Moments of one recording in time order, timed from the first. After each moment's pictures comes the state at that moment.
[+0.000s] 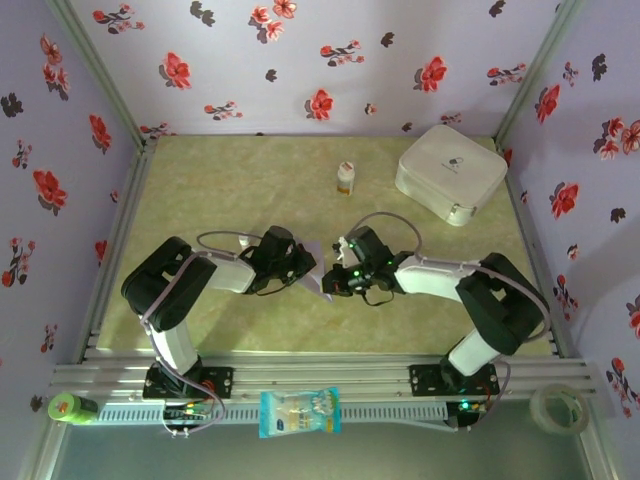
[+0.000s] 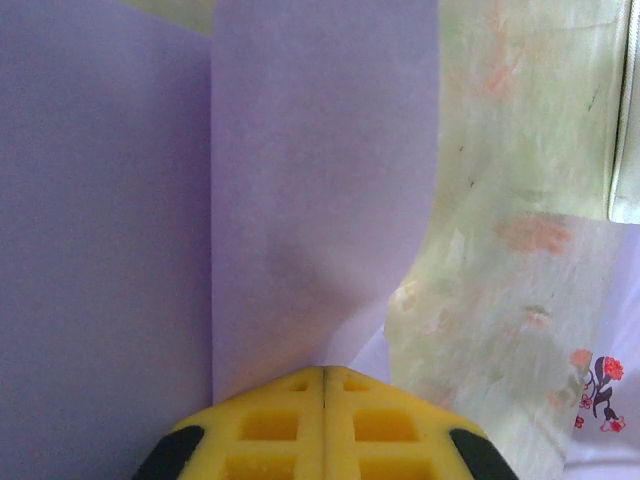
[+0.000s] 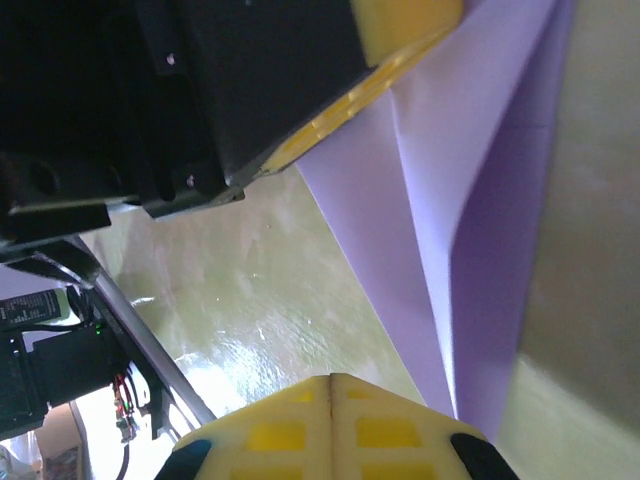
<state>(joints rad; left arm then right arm) -0.70 1.78 0.68 0.36 0.23 -1.18 0.75 1.59 0.73 -0.05 -0.58 0.74</state>
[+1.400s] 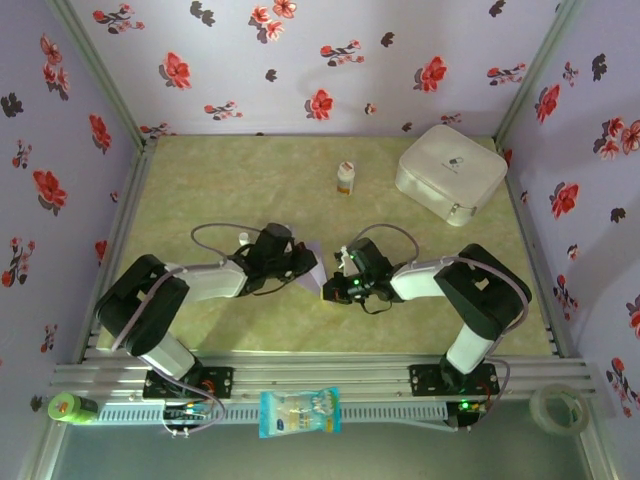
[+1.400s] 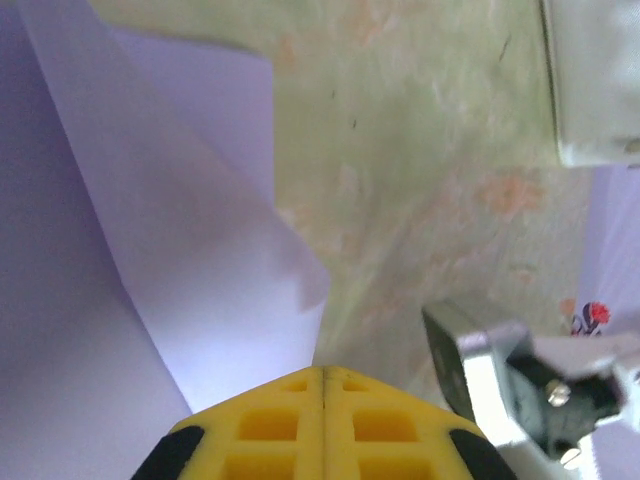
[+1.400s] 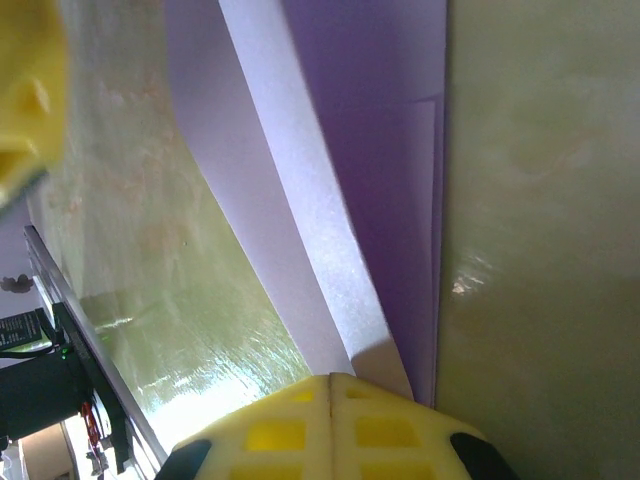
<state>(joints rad) -0.75 1.59 0.69 0.20 0.22 -1.09 0.73 1.69 0.61 0.19 -0.56 0.80</state>
